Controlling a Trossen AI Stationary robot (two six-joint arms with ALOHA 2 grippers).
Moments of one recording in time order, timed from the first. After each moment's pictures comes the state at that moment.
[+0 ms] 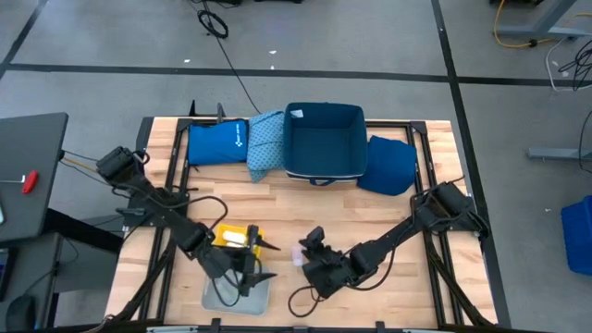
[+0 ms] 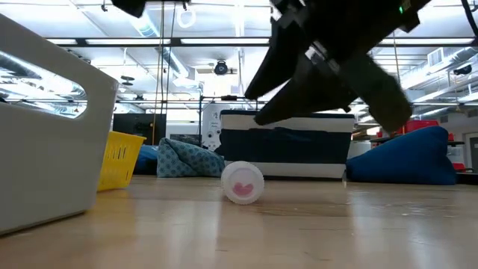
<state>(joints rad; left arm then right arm) -0.72 1.54 0.80 0.35 -0.67 0.01 0.56 1.99 1.29 -0.27 0.82 -0.32</state>
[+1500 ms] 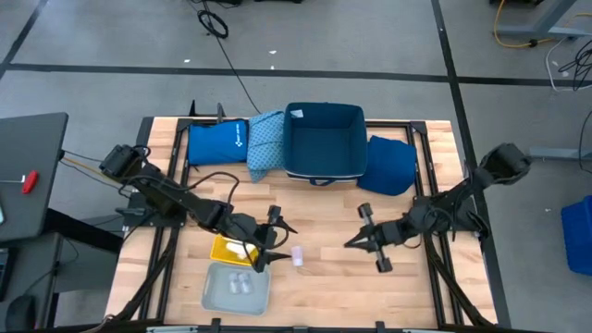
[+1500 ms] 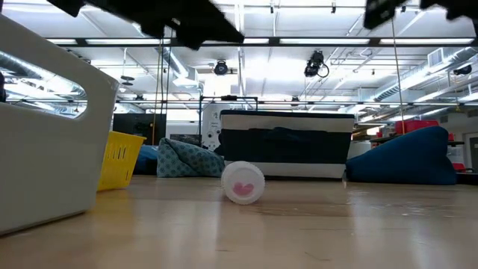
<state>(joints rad) -0.42 1.55 0.80 0.38 -0.27 0.17 0.54 1.27 0.33 1.11 0.21 -0.14</state>
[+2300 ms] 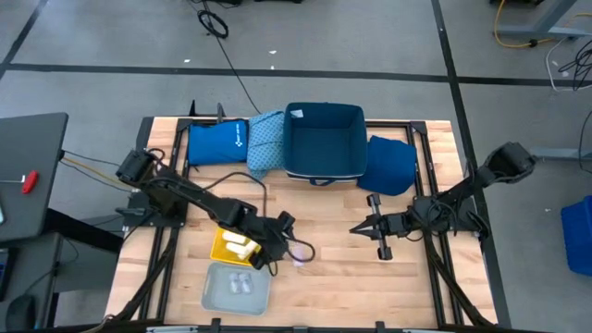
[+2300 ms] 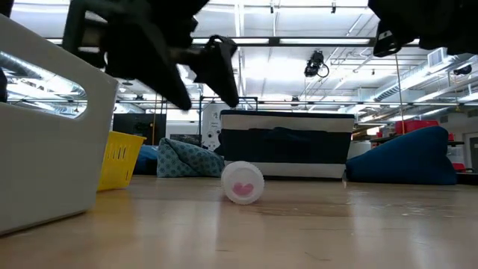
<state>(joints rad) -0.34 1.70 1.02 -0.12 -0.06 0.41 0.48 1.20 0.15 1.19 0.25 -0.25</state>
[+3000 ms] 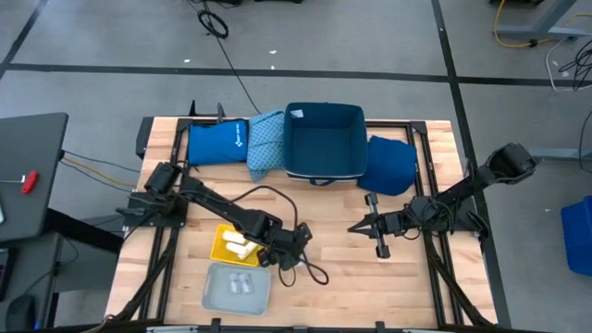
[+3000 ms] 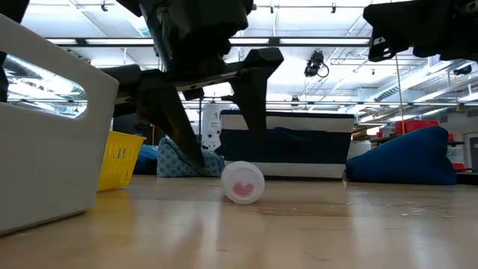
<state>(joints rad) -0.35 1.96 1.32 -0.40 -0.13 0.80 0.44 1.20 0.15 1.15 0.20 -0.26</state>
